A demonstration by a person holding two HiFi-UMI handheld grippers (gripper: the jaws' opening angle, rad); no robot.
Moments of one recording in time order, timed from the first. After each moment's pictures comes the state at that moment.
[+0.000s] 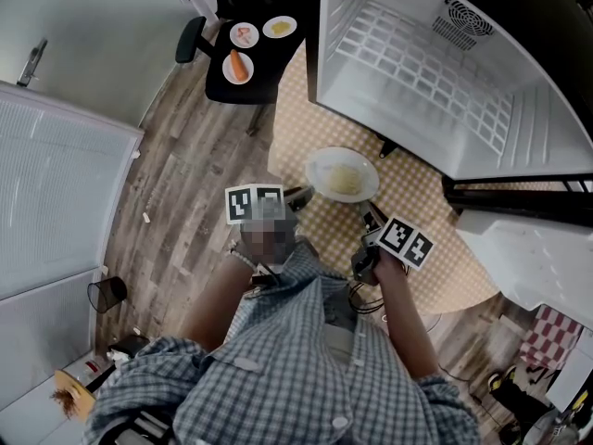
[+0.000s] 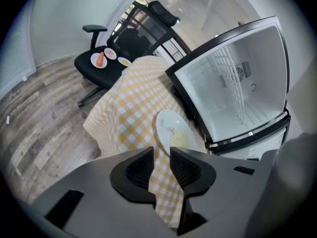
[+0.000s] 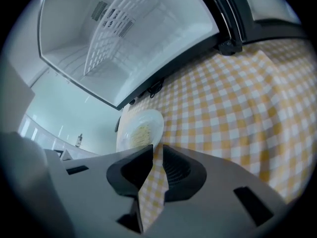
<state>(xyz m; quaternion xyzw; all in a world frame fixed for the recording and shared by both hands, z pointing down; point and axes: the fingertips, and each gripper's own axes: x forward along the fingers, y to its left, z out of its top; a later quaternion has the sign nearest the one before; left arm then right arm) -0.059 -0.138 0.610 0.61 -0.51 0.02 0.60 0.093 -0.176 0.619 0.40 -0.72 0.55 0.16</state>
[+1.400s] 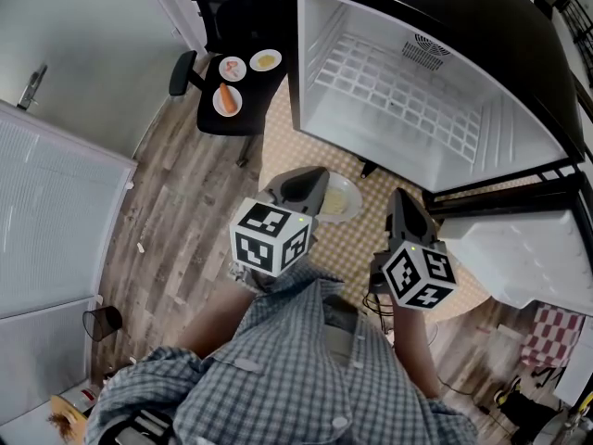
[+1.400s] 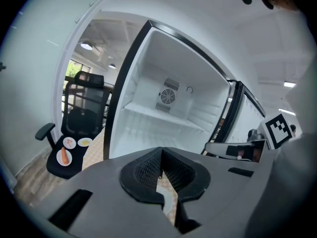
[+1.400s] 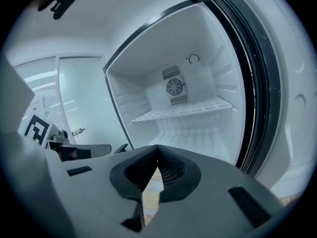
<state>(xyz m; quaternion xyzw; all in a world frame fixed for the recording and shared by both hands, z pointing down) -0.017 -0.209 0.406 0.79 -0.56 0.07 0.24 0.115 -0.231 0.401 0.47 -0.85 0.22 0.09</state>
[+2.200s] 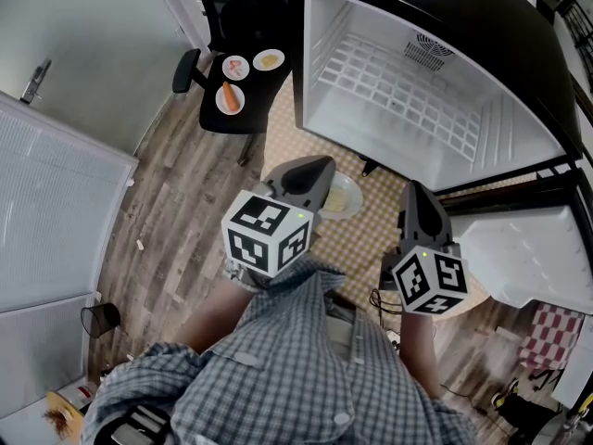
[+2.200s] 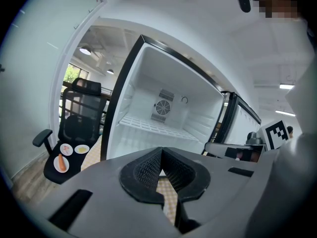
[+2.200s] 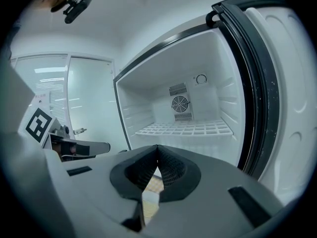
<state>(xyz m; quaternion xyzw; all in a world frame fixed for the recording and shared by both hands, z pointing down) -0.014 -0.208 0.364 0.81 -0.55 0.04 0.21 0.122 -0.231 0.355 0.47 -0.87 0.15 0.07</state>
